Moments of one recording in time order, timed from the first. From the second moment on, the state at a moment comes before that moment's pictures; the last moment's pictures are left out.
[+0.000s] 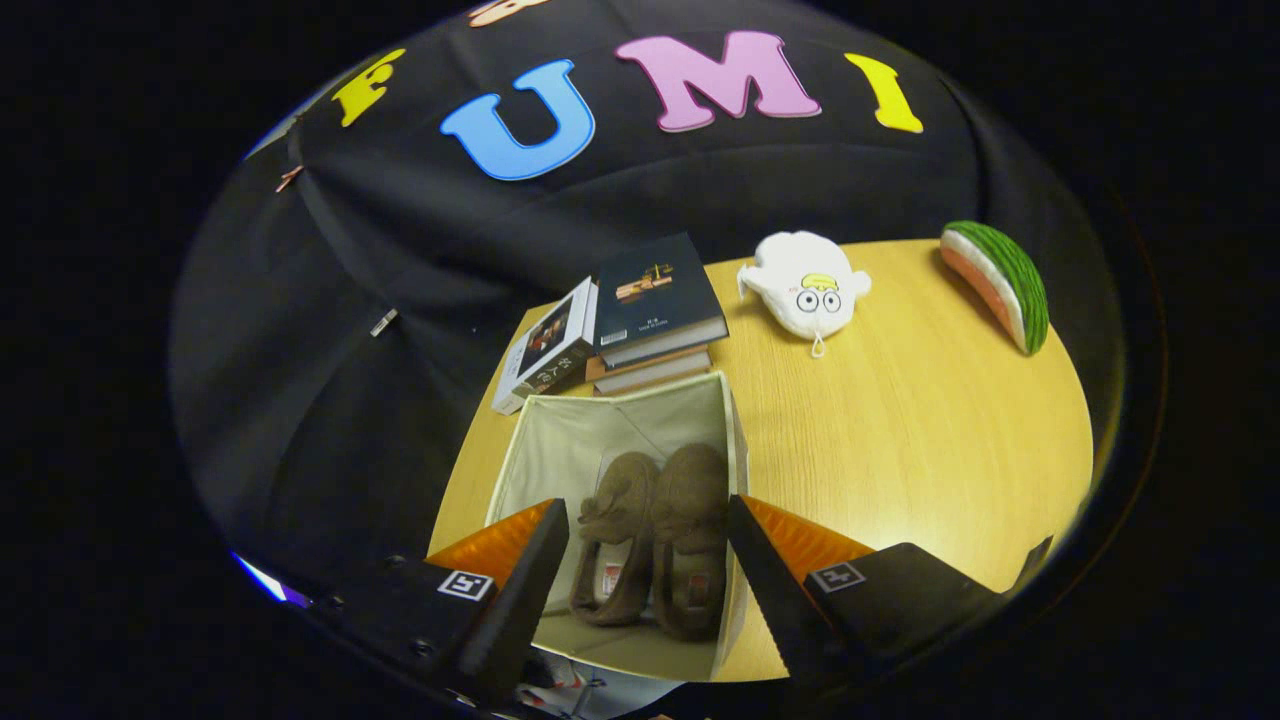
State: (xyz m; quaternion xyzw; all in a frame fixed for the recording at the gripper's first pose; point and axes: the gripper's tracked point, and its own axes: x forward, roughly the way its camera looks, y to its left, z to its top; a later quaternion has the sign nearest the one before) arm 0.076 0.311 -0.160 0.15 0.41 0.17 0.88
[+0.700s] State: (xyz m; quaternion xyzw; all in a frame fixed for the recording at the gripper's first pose) arm 0.117 0.123 -0.015 0.08 0.14 0.05 0.99
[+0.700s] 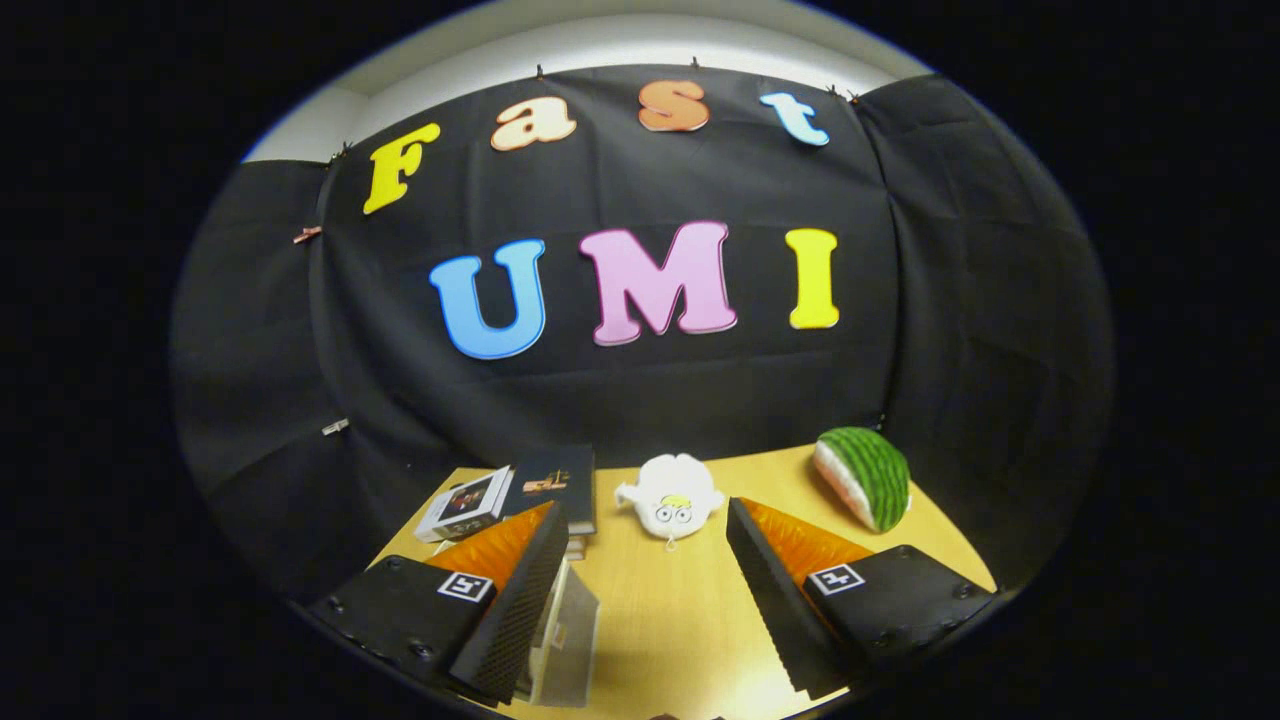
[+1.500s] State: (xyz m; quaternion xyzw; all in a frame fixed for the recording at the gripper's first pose) arm 0.086 0.039 0.051 -0.04 -0.03 0.10 0.99
